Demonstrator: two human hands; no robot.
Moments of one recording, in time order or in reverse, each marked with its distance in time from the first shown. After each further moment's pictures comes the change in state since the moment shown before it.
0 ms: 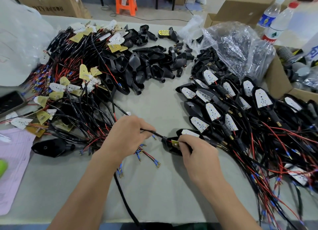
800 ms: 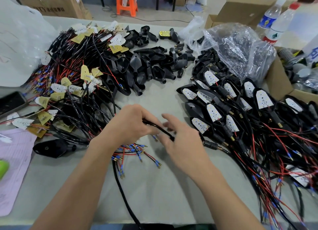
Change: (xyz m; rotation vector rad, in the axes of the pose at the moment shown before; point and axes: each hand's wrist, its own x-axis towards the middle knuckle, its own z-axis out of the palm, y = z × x) left_hand 0.014 0.022 -0.030 -0.163 -0.098 0.060; right_hand 0.037 -0.045 0.002 0.196 -0.179 0.019
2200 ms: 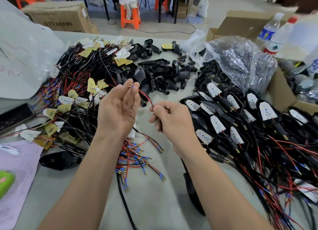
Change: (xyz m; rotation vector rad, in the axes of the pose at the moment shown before) left_hand 0.033 -0.012 -0.029 -1.667 0.450 -0.086; right_hand 0.066 -0.052 0.002 0.644 0.040 0.129
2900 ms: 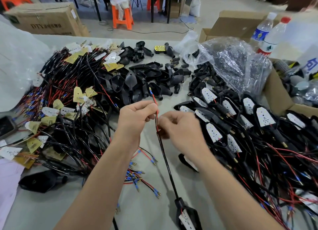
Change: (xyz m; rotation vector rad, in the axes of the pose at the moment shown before) left_hand 0.016 -0.048 0.032 0.791 0.021 0.100; right_hand 0.026 0.020 -0.040 -0.199 0.031 0.014
